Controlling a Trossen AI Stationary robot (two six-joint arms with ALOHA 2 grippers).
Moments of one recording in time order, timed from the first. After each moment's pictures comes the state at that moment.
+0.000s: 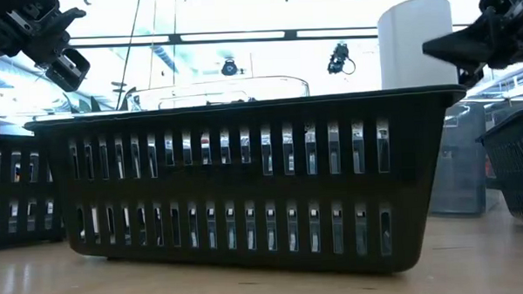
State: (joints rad) left arm -0.36 0.14 0.06 0.22 -0.08 -0.49; right arm 0.47 0.15 0.01 0.27 0.69 0.06
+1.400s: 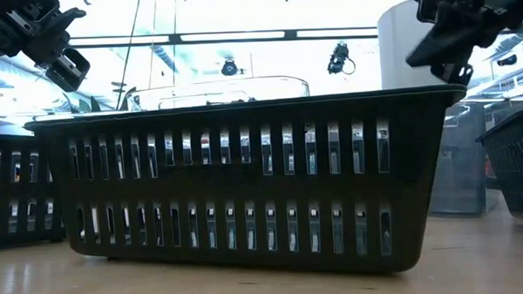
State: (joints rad) left arm -0.36 0.14 0.06 0.22 -0.08 -0.49; right arm 0.28 0.74 0.51 -0.36 0.28 0.70
